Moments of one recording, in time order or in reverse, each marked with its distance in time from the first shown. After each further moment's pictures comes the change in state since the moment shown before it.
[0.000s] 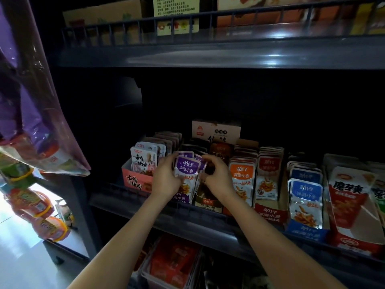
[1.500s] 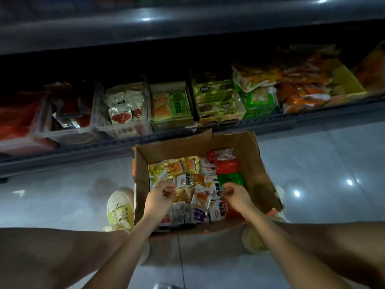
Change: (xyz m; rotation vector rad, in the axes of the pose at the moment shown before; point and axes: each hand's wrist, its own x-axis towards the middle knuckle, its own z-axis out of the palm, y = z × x) left_hand -0.519 0.053 0.226 -0.058 -1.001 -0.391; right_hand -0.596 0.305 -0.202 -0.176 -0.171 1.172
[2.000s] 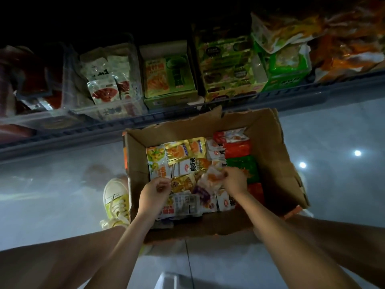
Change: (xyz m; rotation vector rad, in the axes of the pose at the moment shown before) left_hand 0.031 -0.036 0.010 -0.117 0.002 -0.254; right_hand 0.053 -0.008 0.048 -0.152 0.027 -0.014
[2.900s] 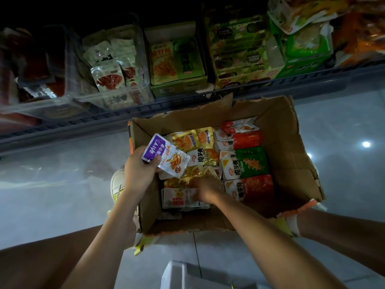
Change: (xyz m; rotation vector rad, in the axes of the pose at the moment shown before) left_hand 0.028 0.015 -0.044 -0.029 0.177 0.134; right_hand 0.002 -0.031 0.091 -0.323 -0.487 -0.222
